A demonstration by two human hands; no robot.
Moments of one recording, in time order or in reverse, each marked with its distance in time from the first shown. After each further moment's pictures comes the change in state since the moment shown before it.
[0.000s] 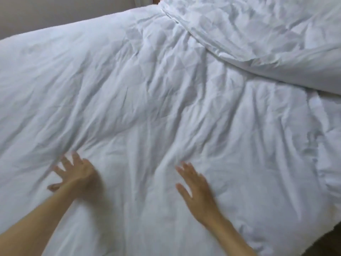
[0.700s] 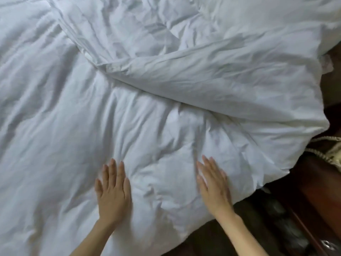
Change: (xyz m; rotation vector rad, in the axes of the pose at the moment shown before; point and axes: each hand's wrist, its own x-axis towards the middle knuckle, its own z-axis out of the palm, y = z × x) left_hand -0.388 0.384 0.226 0.040 -0.132 0.563; right_hand -0.089 0.426 -0.303 -0.104 0.051 0.299
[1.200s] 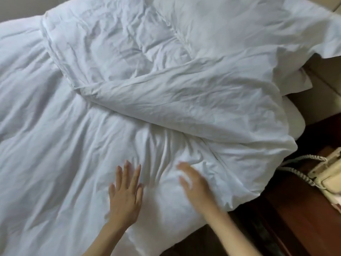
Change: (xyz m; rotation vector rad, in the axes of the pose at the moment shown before) left_hand -0.005 0.151 0.005 -0.006 -0.050 0.109; right_hand 0.059 0.042 -0.080 0.416 -0.173 -0.057
